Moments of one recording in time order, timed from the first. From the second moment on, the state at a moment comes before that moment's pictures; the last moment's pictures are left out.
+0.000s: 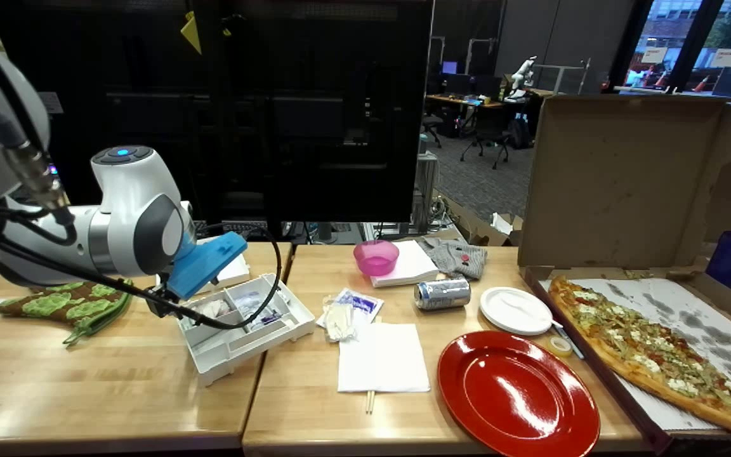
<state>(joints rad) 0.36 -0.30 0.23 -2.73 0.06 2.74 -0.90</state>
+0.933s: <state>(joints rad) 0.29 -0.26 0.27 -2.77 -0.12 2.99 -0.35</state>
